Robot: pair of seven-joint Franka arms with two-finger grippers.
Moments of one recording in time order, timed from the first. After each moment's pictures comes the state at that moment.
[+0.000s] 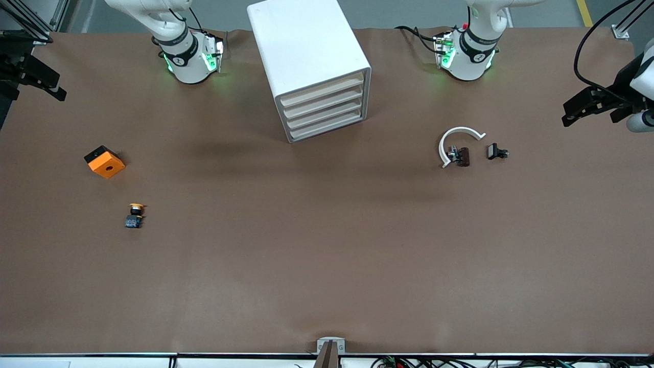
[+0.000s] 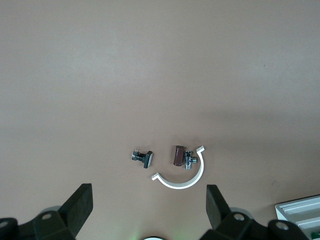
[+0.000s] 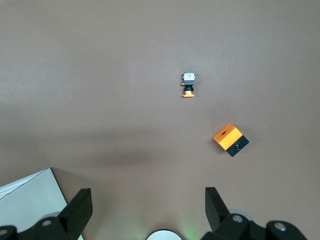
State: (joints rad) left arm 0.05 -0.04 -0.10 -1.57 0.03 1.50 -0.10; right arm -0.03 -0.16 -0.01 -1.59 0.02 1.42 0.00
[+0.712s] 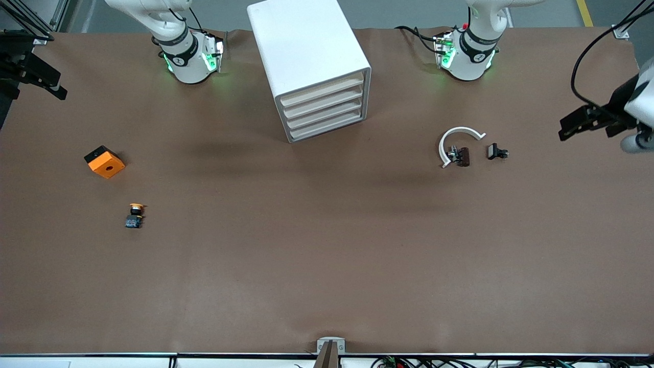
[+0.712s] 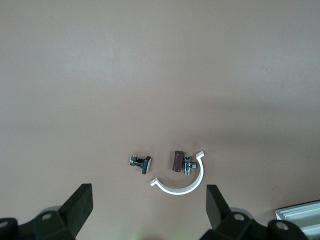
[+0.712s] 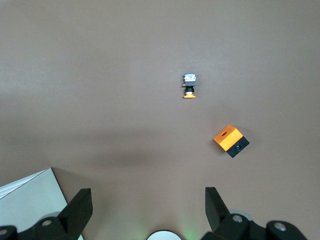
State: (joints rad) left arm 0.05 0.06 -0.10 -1.51 0.03 1.51 -0.10; right arm -0.03 -0.16 -0.01 -1.58 0.02 1.42 0.00
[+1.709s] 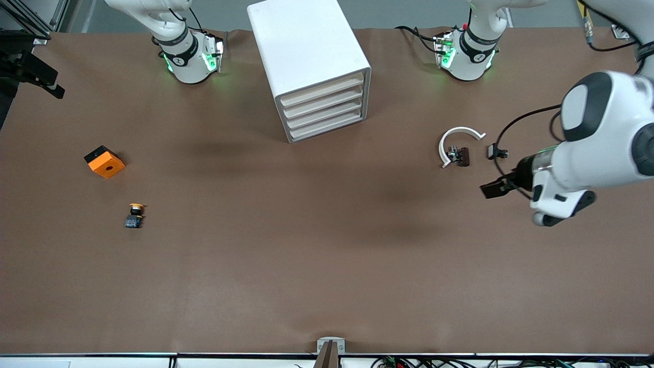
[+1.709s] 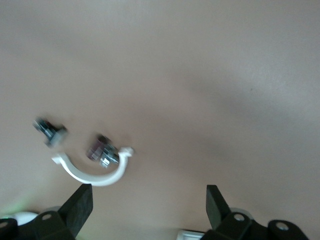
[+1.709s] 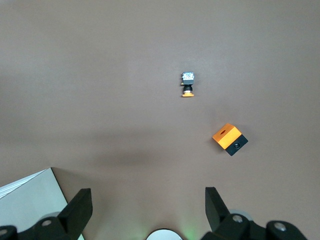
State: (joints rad) left arm -0.06 0.34 -0.13 -1.51 -0.15 1.63 -0.75; right arm -0.03 -0.16 -0.02 -1.58 0.02 1.41 0.00
